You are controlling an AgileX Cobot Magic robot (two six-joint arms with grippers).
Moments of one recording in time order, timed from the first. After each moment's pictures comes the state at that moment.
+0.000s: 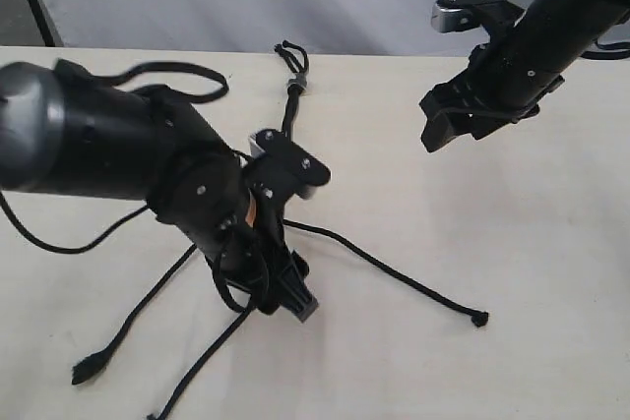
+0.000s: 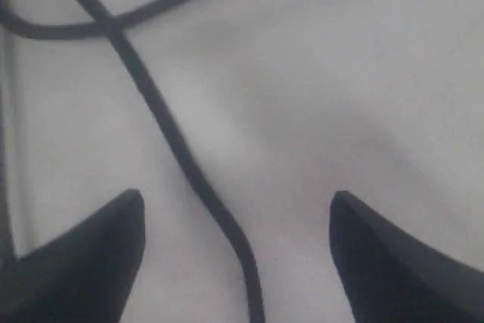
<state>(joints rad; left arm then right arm) -0.69 1.80 -1.01 0.10 0.52 -0.10 0.07 1.84 -1.36 0.31 0.91 -0.46</state>
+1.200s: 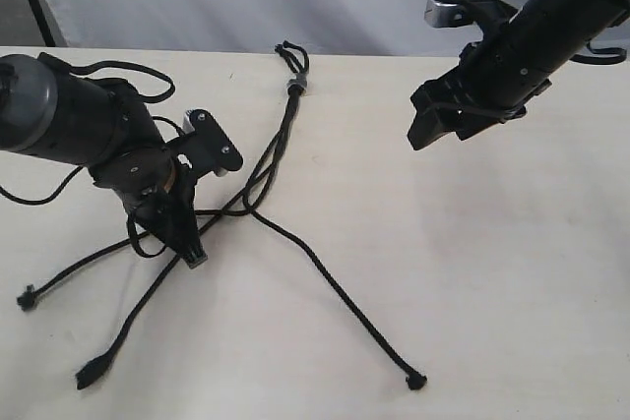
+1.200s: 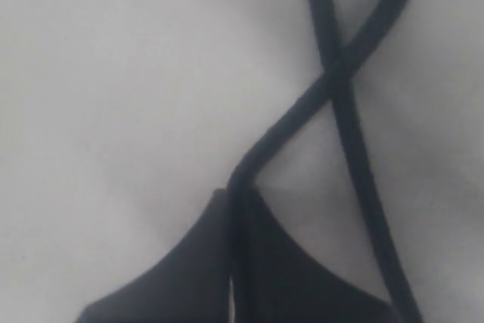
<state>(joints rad) -0.41 1.93 -1.00 0.53 0.44 -0.07 0.07 1.84 -1.36 0.40 0.92 -0.51</state>
